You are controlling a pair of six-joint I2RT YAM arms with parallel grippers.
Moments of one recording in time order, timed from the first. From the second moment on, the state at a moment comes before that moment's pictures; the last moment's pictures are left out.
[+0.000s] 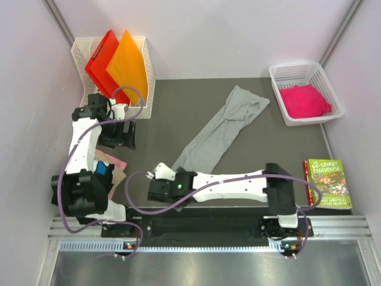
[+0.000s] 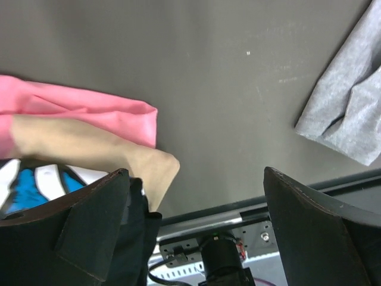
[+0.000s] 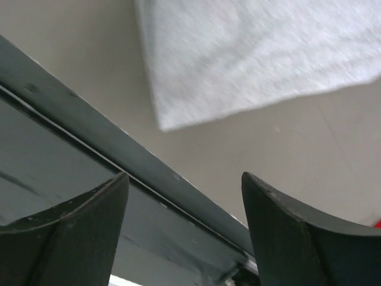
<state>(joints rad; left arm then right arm) 0.14 1.45 1.37 -1.14 0.23 0.24 1.46 1.87 1.61 -1.09 0.53 0.50</state>
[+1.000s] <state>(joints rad) 0.15 1.46 1.30 -1.15 0.24 0.37 1.31 2.23 1.88 -1.07 0.44 0.50</state>
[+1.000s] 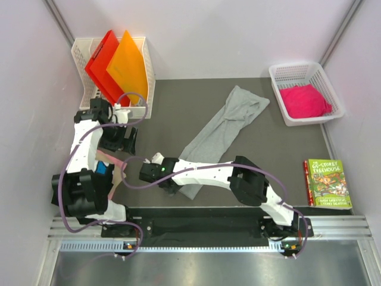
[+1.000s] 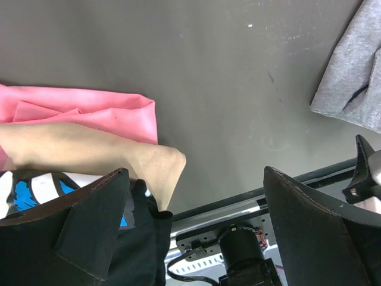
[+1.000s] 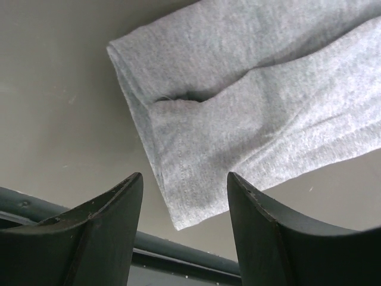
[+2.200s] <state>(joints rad) 0.15 1.46 1.31 -1.15 0.25 0.35 1.26 2.24 1.80 -0.94 0.32 0.39</state>
